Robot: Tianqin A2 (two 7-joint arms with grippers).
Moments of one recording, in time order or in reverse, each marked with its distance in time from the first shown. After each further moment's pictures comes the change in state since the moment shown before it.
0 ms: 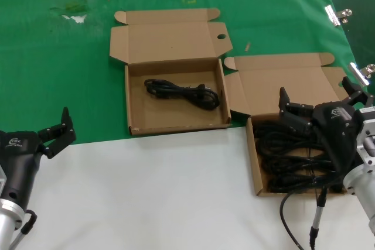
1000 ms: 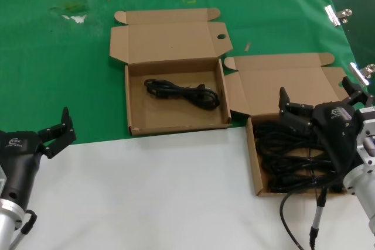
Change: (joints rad) left arm 0.000 0.000 0.000 0.000 0.000 0.000 0.000; right arm 0.000 0.000 0.000 0.000 0.000 0.000 0.000
